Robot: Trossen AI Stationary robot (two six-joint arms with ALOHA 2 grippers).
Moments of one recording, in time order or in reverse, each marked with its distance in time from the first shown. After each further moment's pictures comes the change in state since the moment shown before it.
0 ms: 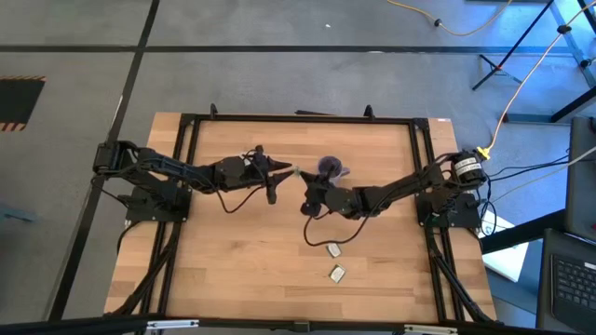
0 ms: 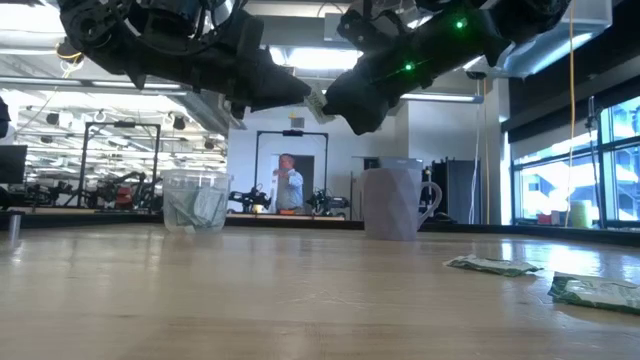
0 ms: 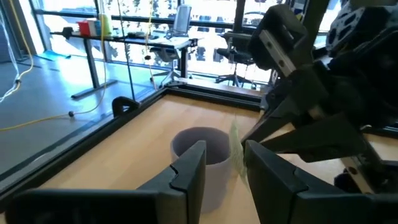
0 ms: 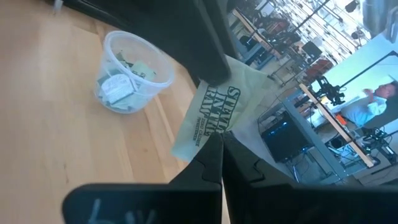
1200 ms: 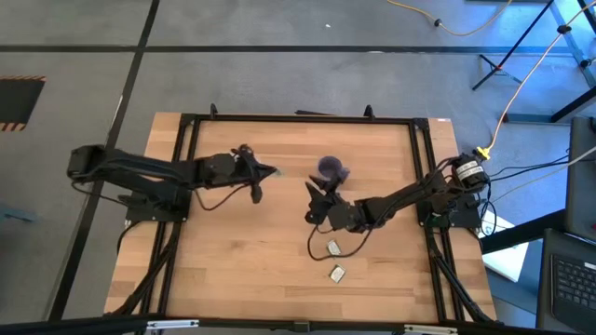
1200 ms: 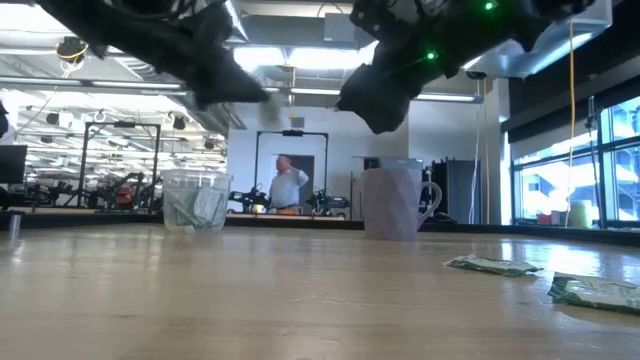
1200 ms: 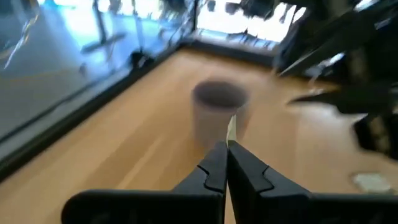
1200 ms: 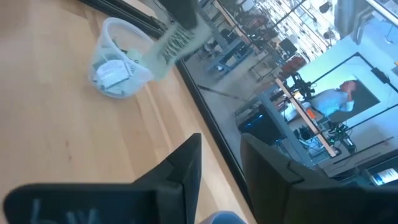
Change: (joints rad) left arm 0.000 -0.297 0.000 -0.511 -0.024 -0.083; right arm 0.109 -0.002 0.000 -0.058 0.208 0.000
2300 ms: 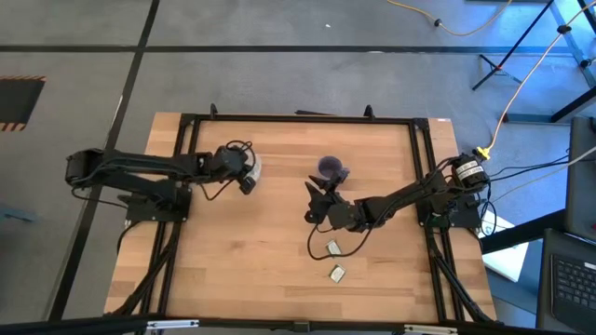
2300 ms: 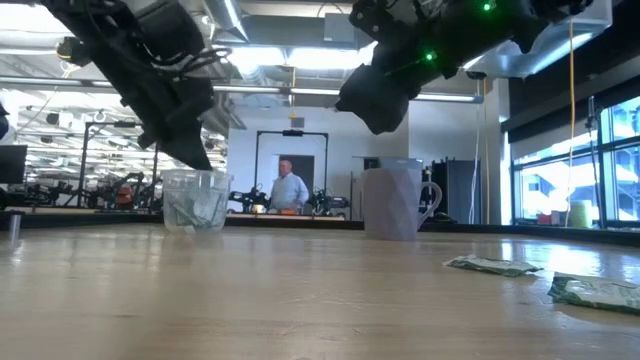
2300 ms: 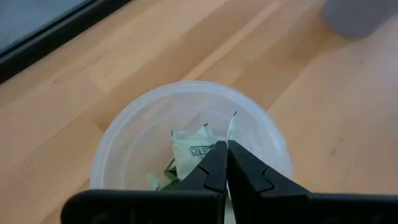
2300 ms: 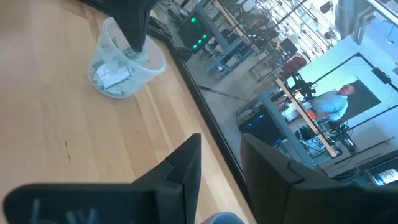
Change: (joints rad) left arm 0.142 -0.017 0.000 -0.542 -0.074 -0.243; right arm 0.000 0.000 0.000 0.002 -0.009 -0.003
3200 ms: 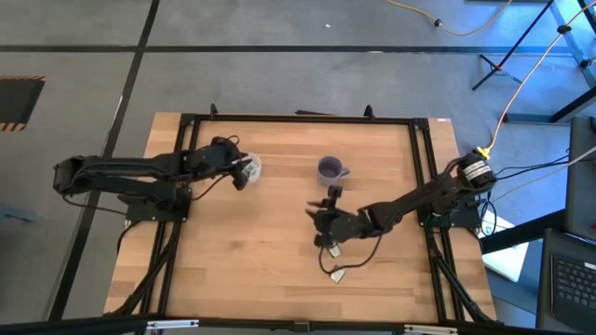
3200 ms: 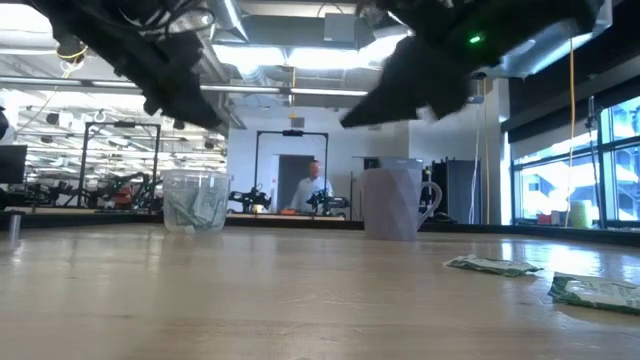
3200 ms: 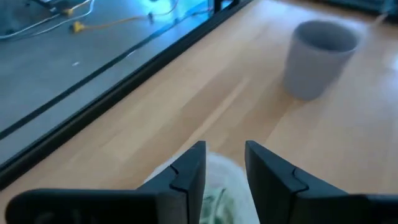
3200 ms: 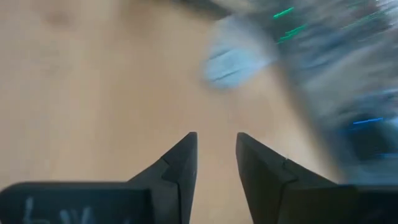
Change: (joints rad) left arm -0.018 -0.225 0.000 0.036 -0.044 0.179; right arm 0.075 -0.056 0.000 -0.294 -0.319 0.329
